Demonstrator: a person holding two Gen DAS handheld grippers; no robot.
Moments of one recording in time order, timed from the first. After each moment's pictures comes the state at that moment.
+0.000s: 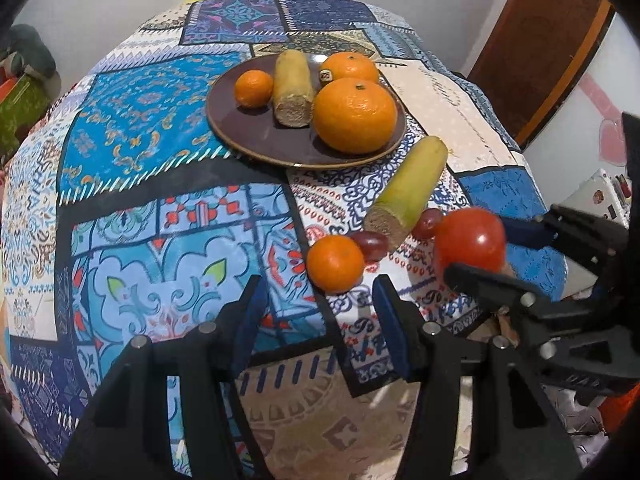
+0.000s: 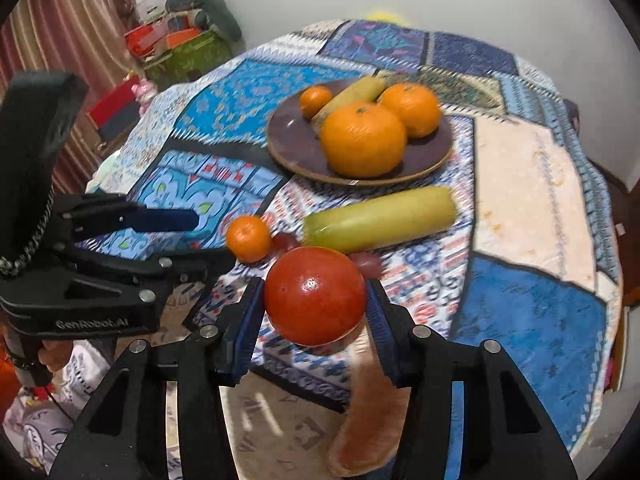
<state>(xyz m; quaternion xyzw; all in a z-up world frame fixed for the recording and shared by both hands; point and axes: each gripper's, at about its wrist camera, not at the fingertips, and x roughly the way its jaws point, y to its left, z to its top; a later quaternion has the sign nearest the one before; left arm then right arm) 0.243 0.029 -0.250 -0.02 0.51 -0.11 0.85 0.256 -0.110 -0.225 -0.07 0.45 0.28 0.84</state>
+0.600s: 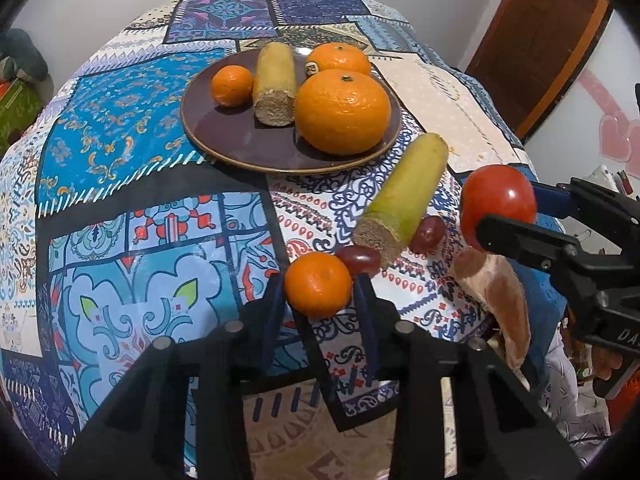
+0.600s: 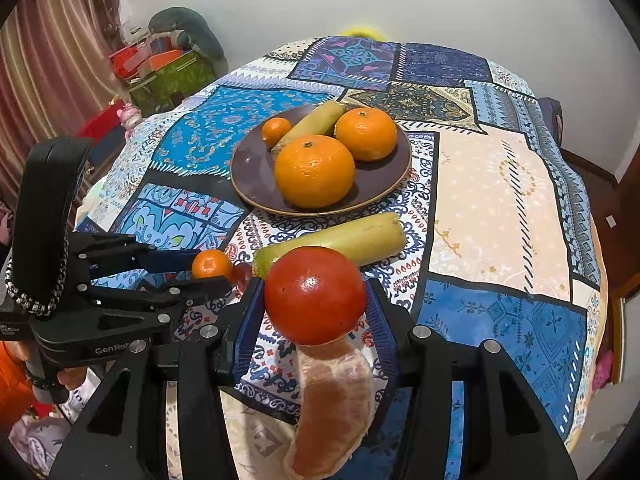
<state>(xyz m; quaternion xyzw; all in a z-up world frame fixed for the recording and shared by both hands) 0.260 0.018 -0.264 -0.03 0.51 -0.11 0.85 0.276 -0.134 -0.214 -0.05 0.44 0.27 0.86</state>
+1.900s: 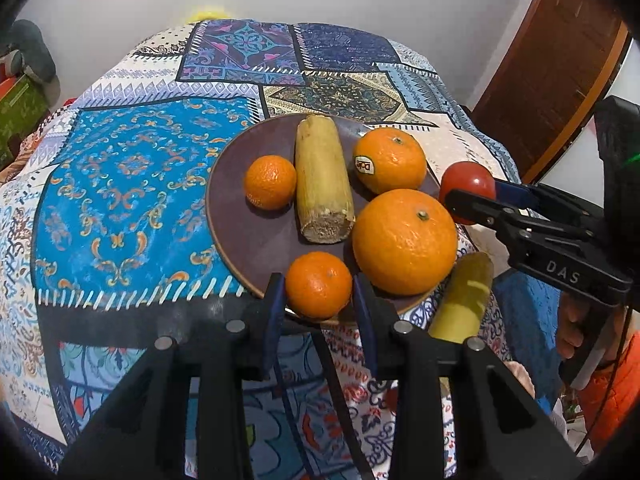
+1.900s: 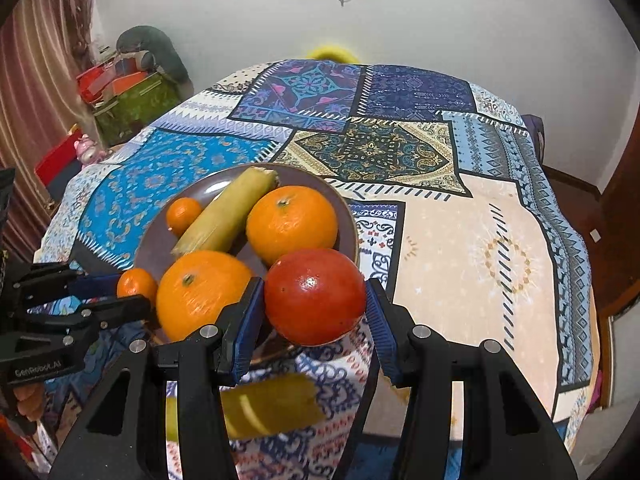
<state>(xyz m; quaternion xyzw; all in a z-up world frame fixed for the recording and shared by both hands) 0.345 0.047 -0.248 -0.06 0.47 -0.10 0.87 0.391 -0.128 -0.219 -0.05 0.41 0.22 0.88</state>
